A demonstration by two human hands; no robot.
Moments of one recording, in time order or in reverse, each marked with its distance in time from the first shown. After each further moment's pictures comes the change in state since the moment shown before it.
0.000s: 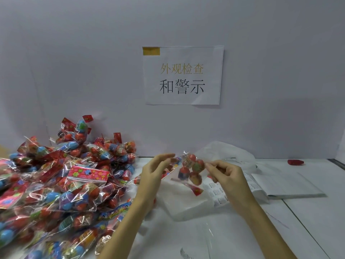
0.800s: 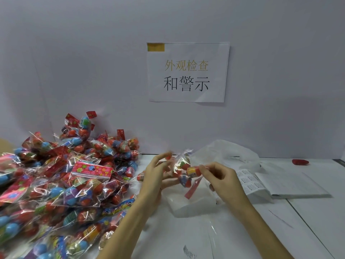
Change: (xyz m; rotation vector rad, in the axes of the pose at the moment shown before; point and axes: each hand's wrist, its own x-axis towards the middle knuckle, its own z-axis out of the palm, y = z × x) left_hand 0.002 -0.003 0.004 -0.335 0.078 -0.310; right_hand -0.006 0.010 0.017 -0.092 -0.046 0.026
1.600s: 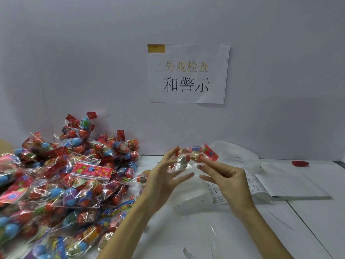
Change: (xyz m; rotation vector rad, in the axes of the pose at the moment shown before) left_hand 0.005 -0.008 -0.002 -0.260 -0.409 0.026; right_hand 0.000 -0.002 -0.002 0.340 0.035 -0.053
